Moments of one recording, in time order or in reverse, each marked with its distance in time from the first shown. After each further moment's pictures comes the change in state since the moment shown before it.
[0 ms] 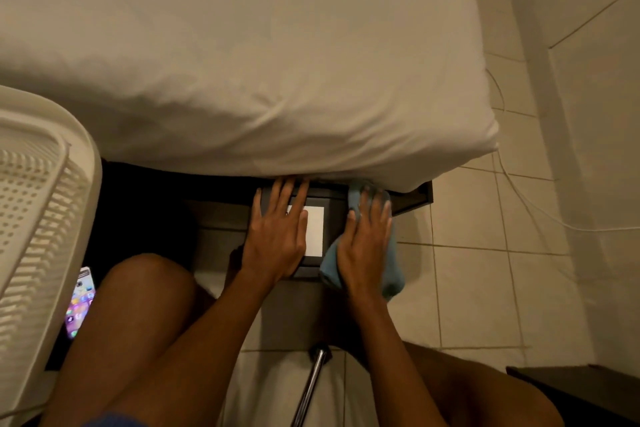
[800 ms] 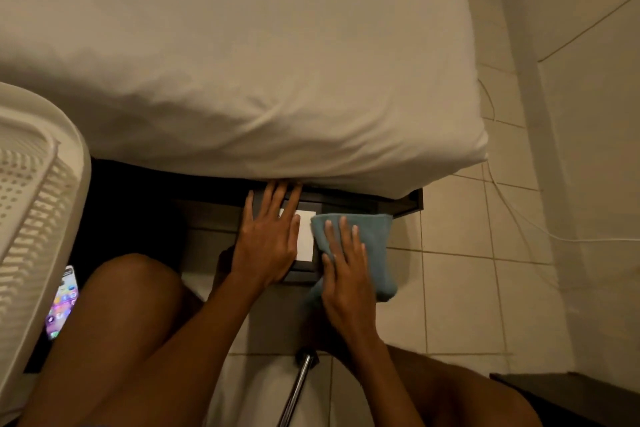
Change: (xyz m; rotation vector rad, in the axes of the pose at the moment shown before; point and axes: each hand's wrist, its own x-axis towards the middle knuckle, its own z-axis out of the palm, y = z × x) left_hand -0.003 0.002 -0.002 0.006 -0.009 -0.006; right_hand -0.045 0.020 -0.014 0.033 -0.205 -0.311
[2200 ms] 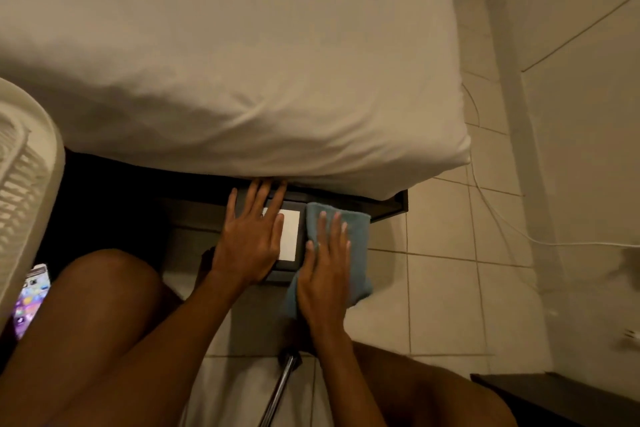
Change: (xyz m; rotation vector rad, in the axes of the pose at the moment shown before) left_hand 0.001 -0.001 0.003 -0.005 0.027 -0.004; right_hand 0.010 -0.020 0.012 0.013 0.155 0.164
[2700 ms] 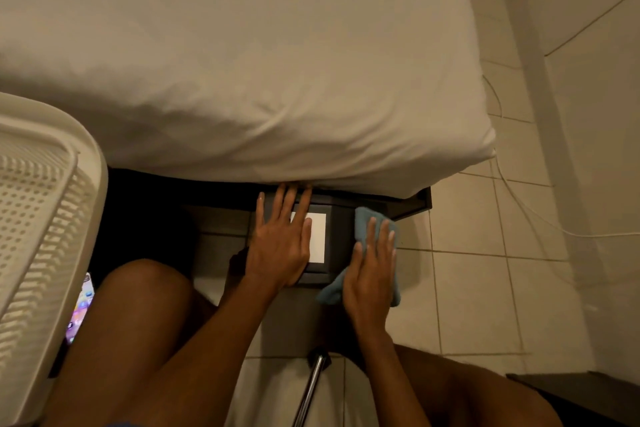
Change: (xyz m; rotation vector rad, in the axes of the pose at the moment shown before) left_hand -0.001 0.003 -0.003 0.022 -0.039 0.029; right_hand 0.006 0.026 -0.007 -0.048 0.074 0.111
